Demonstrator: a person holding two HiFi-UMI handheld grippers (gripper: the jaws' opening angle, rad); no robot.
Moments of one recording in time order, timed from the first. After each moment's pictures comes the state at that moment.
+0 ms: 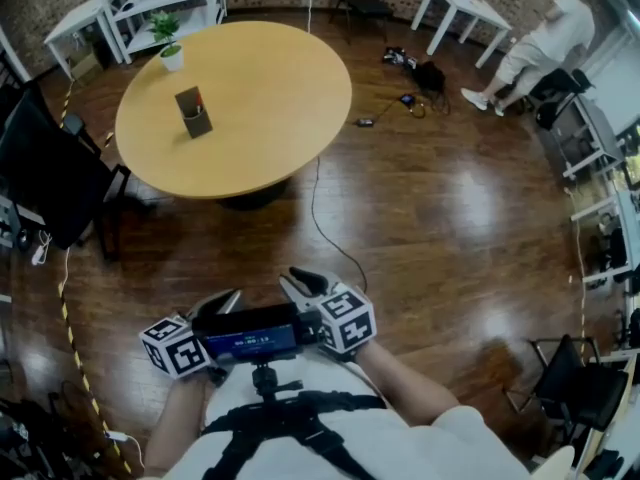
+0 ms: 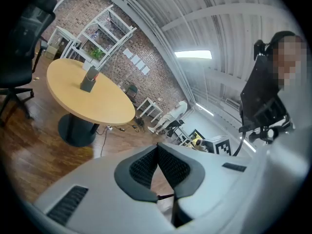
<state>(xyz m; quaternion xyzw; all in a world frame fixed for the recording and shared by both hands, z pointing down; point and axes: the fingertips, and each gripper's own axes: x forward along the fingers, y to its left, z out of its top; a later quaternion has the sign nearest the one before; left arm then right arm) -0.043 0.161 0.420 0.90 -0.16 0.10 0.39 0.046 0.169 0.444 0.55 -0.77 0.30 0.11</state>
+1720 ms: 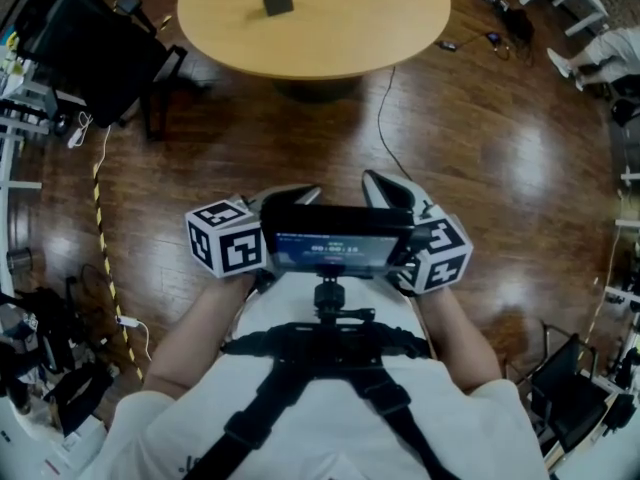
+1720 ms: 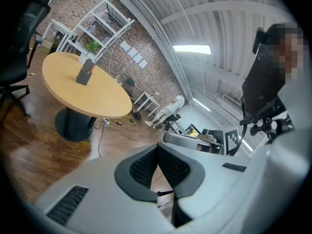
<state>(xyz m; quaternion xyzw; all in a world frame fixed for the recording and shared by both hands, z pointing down) -0.025 0.175 0.408 0.90 -0.12 0.13 0.40 0.050 0.173 0.400 0.56 -0.78 0.27 0.11</state>
